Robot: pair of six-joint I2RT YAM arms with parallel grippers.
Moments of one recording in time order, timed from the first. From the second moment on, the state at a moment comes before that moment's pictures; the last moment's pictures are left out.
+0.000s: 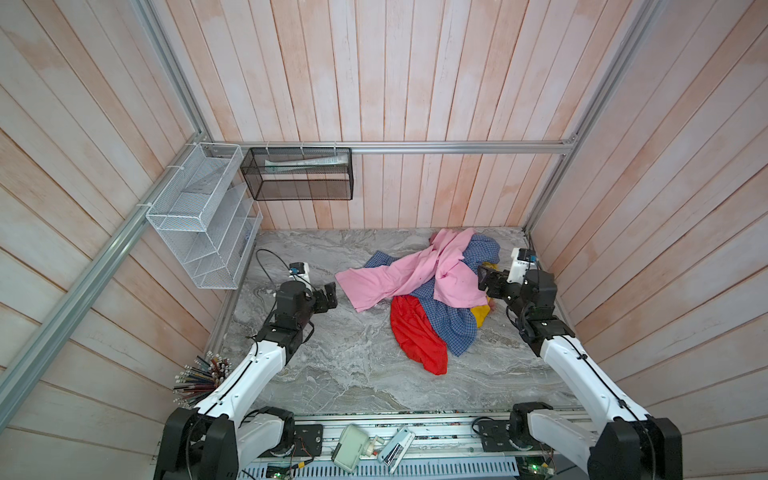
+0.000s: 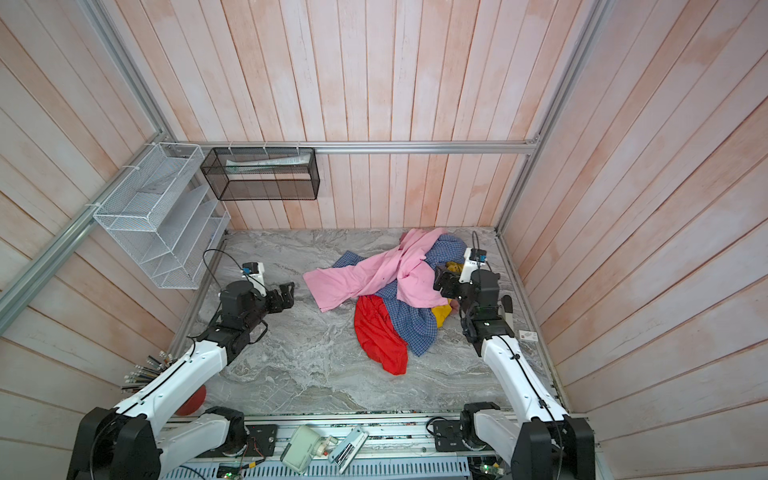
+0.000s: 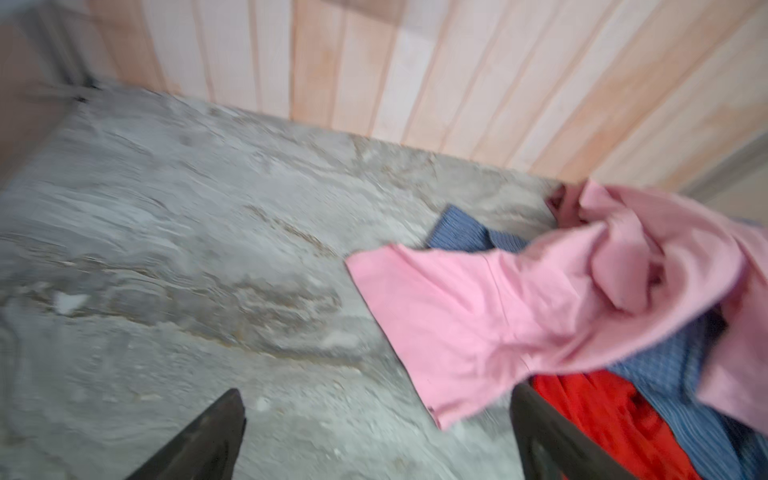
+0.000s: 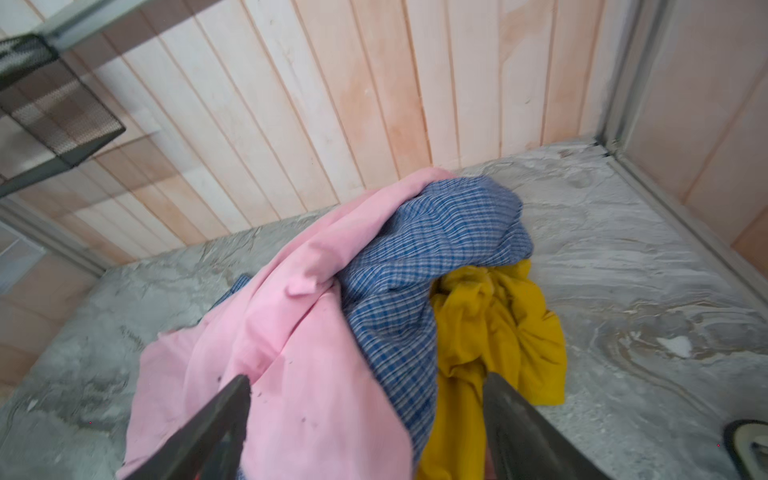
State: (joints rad) left arm -0.29 1.13 0.62 0.02 -0.01 -0.30; right arm 0.17 1.07 0.69 0.04 -0.07 0.34
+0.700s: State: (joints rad) left arm -0.79 1.67 1.06 -0.29 0.19 -0.18; right arm 0.38 1.34 0.91 -0.15 0.09 0.40
